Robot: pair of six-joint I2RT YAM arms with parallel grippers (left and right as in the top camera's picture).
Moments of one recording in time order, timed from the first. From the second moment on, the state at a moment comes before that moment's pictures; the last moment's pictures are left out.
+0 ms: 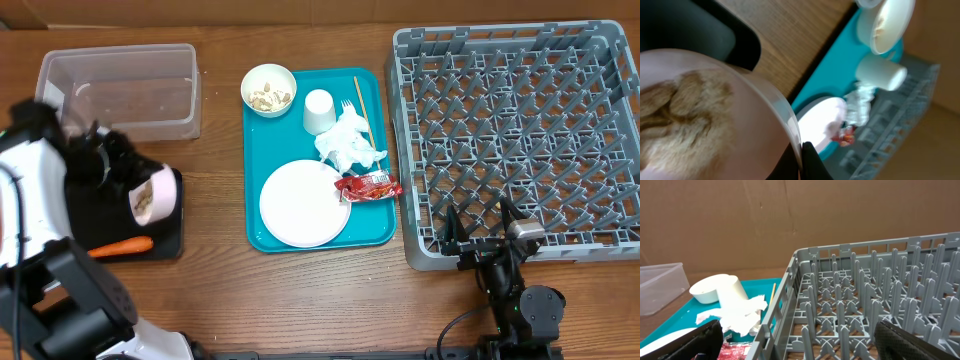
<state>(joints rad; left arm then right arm) 0.53 1.77 1.42 -1.18 0.71 -0.28 0.01 0.01 0.02 -0.02 -0.16 0.15</state>
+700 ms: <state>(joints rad) 0.99 1.77 0.93 -0.79 1.52 -0.01 0.01 0.01 0.02 -0.02 -0.16 0.15</state>
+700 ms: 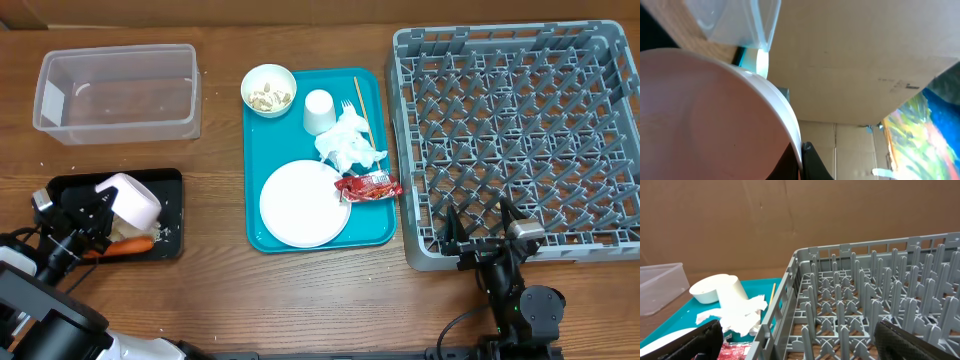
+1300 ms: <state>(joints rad) 0.94 1.77 0.92 -0.88 1.55 -0.04 0.01 0.01 0.02 -0.02 -0.16 0.15</state>
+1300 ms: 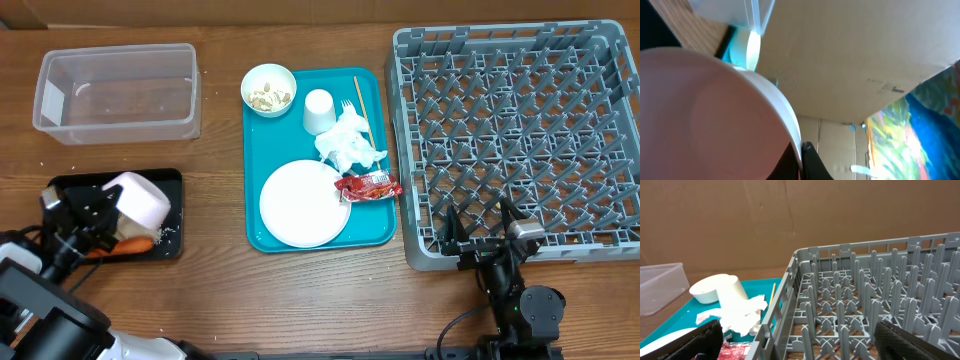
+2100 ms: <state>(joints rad) -0.40 1.56 1.20 -0.40 -0.10 -0.33 0.01 0.01 0.02 -0.02 -0.16 0.15</state>
